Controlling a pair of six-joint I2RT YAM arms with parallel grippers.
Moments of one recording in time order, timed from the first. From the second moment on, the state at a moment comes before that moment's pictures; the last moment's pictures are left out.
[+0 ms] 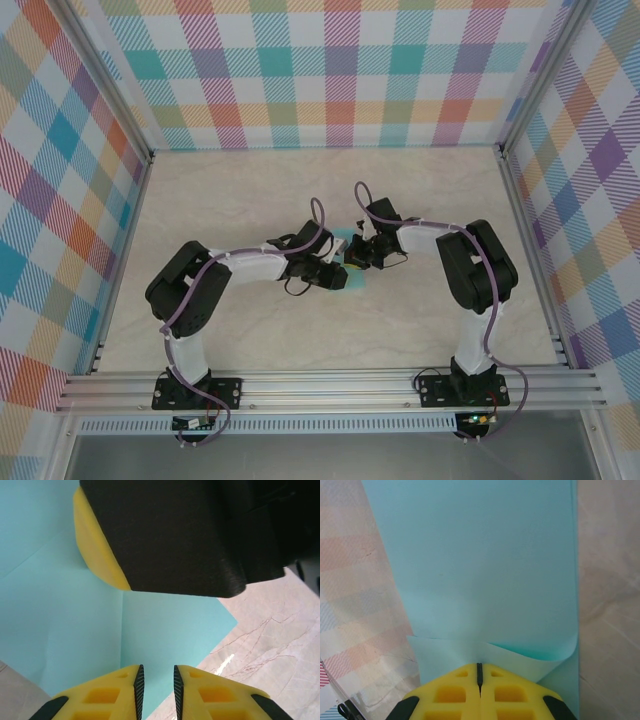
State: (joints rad) left arm -0.72 1.85 1.06 -0.21 0.37 -0.37; right arm 0.45 1.94 1.10 -0.31 -0.54 0.65
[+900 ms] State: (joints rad) left arm -0.72 1.85 0.98 -0.13 0.33 -0.39; right arm 0.44 1.88 1.08 -0.33 -0.55 0.63
